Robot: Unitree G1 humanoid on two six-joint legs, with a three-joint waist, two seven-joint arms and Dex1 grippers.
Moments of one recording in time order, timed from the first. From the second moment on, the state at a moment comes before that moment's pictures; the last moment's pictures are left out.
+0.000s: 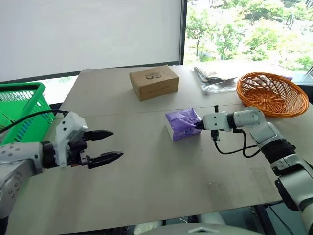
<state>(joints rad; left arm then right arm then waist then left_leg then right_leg) 0.16 1.02 0.49 -0.46 -0.73 0.75 -1.08 -0.71 -0.56 0.37 0.50 -0.14 -0.33 1.10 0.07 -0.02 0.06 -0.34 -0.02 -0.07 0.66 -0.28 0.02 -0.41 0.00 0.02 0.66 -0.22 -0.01</state>
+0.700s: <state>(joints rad) -0.01 0.78 0.35 -0.46 -0.88 0.85 -0.85 -0.69 -0.48 0.29 0.20 0.02 -0.15 1.05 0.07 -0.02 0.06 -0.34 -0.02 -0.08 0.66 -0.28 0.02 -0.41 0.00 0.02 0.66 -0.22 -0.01</state>
